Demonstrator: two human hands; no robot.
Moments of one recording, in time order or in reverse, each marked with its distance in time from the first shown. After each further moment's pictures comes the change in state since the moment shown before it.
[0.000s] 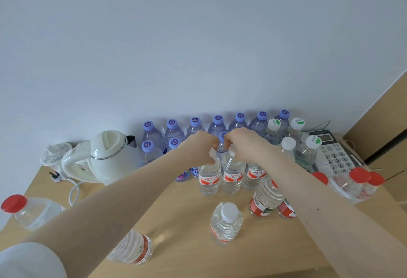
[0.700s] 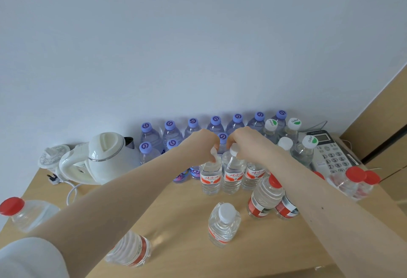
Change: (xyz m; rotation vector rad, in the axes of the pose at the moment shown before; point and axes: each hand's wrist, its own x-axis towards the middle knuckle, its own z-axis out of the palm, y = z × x) left_hand 0.010 0.008 -0.004 0.141 -0.032 0.043; right_hand -0.009 0.006 -0.008 0.032 -0.014 0.054
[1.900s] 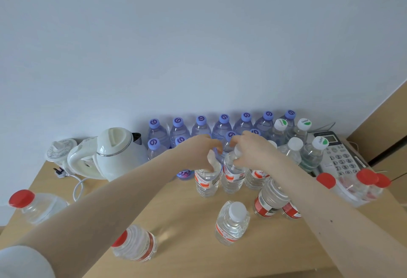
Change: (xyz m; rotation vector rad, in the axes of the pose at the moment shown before) left_hand -0.033 -0.022 0.003 -0.190 -0.059 0.008; right_hand 0.003 -0.010 0.022 -0.030 0.041 0.007
